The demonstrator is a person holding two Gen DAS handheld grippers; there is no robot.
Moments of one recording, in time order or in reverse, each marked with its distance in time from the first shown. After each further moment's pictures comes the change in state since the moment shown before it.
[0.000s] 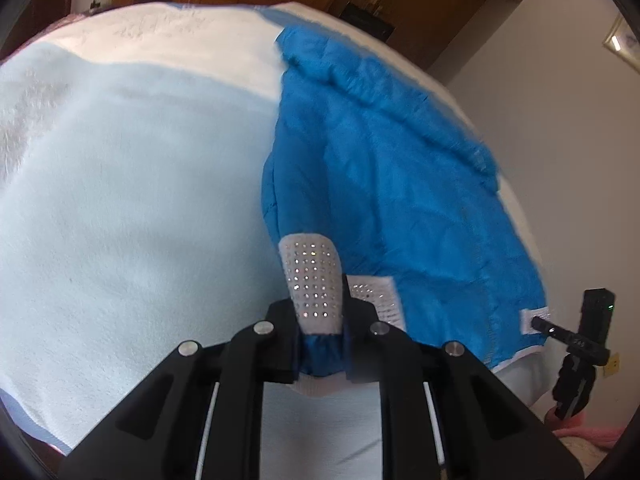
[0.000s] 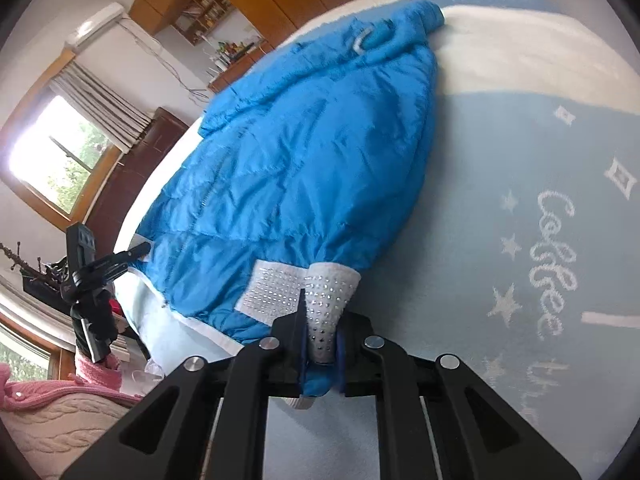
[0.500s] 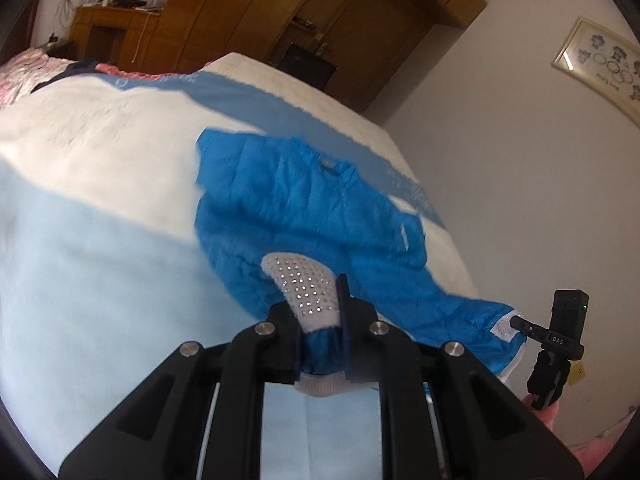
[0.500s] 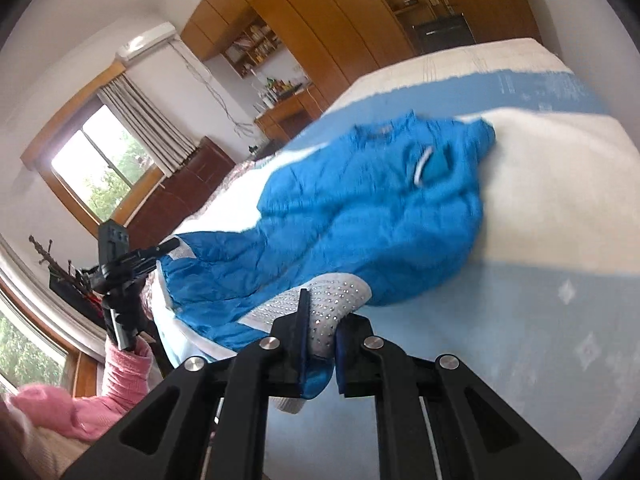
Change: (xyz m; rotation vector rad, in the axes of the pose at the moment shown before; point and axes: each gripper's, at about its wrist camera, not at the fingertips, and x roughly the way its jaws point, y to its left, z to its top) left arm -0.032 -0.052 0.118 0.075 -0.108 -0.184; right arm -0.067 0.038 0.113 -0.084 -0.136 0.114
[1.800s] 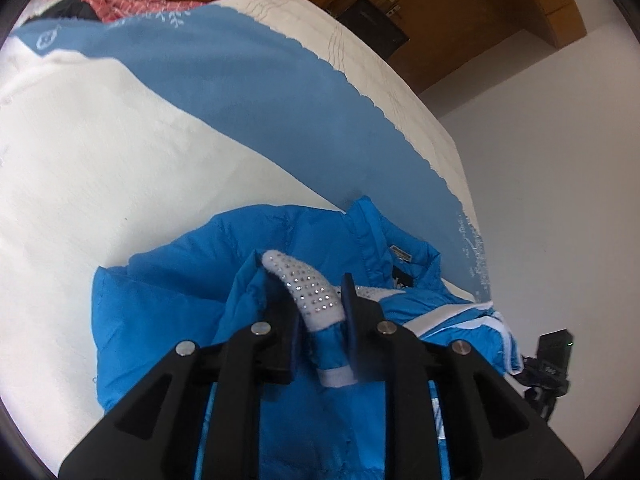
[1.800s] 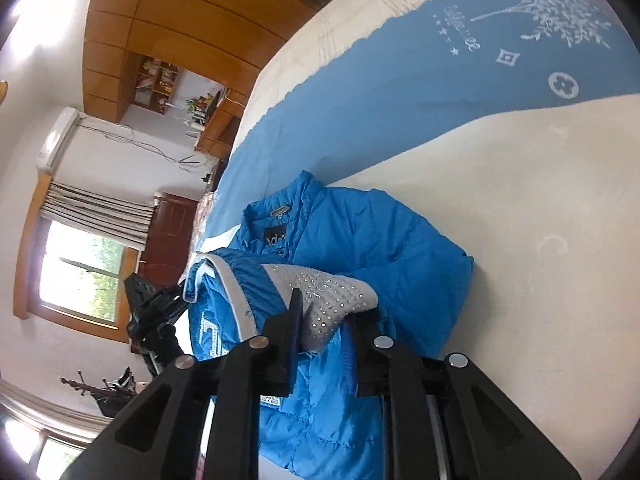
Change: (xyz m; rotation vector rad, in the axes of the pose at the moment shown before) left arm 0.275 0.087 0.210 -0.265 0.206 0.039; right arm 0.165 -0.202 0.200 0.427 0.145 0.017
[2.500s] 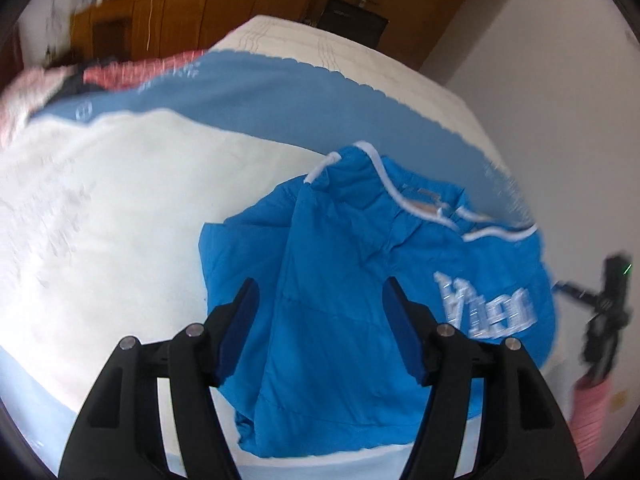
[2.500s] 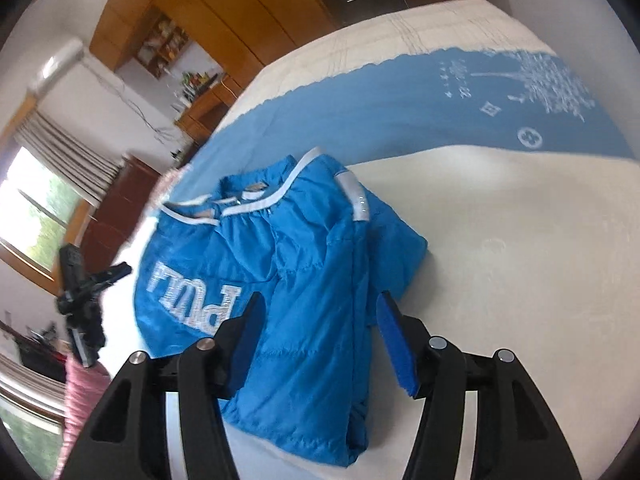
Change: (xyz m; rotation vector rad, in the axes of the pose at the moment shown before) left arm -0.062 -0.016 -0.065 0.336 -0.042 0.263; right arm -0.010 0.034 -0.043 -0.272 -0.086 -0.285
